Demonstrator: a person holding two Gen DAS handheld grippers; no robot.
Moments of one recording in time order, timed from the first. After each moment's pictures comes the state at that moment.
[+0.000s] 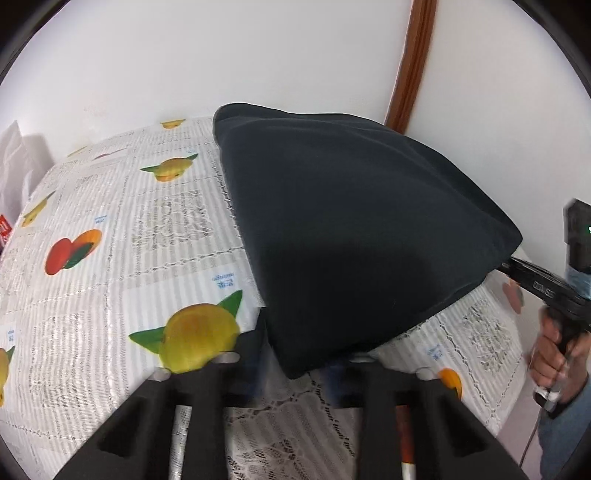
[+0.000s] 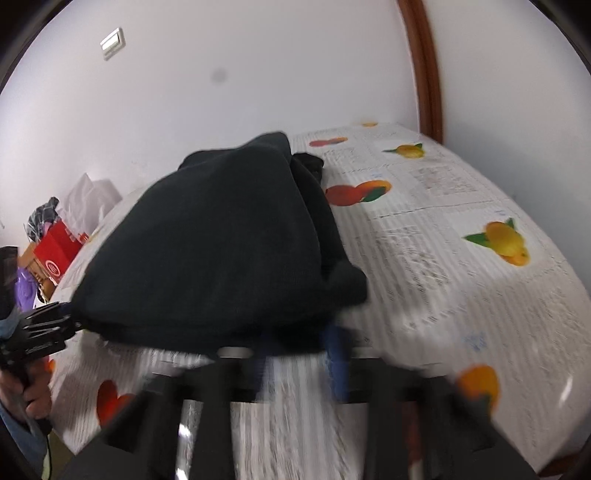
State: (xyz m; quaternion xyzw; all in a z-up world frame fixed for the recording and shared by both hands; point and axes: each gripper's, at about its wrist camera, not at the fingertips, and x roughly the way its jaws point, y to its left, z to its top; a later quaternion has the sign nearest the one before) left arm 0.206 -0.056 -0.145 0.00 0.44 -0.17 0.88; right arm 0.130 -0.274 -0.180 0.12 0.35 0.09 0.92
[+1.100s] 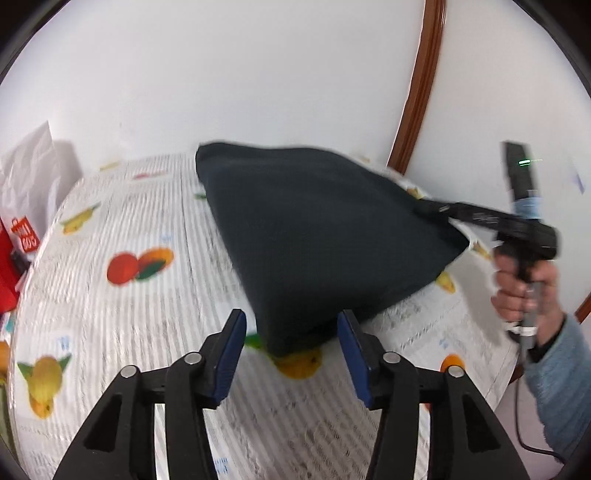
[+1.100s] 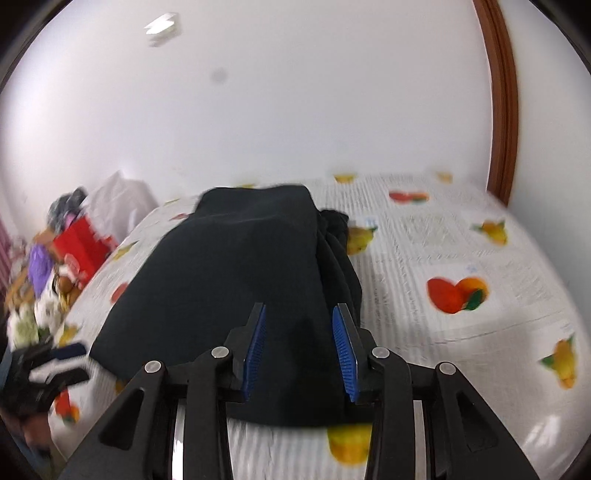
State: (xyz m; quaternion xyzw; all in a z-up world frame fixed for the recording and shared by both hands) left arm 0.175 0.036 -0.104 -0.03 0.38 -0.18 0.90; right arm 0.220 -0.197 -0.119 0.12 0.33 0.16 0.92
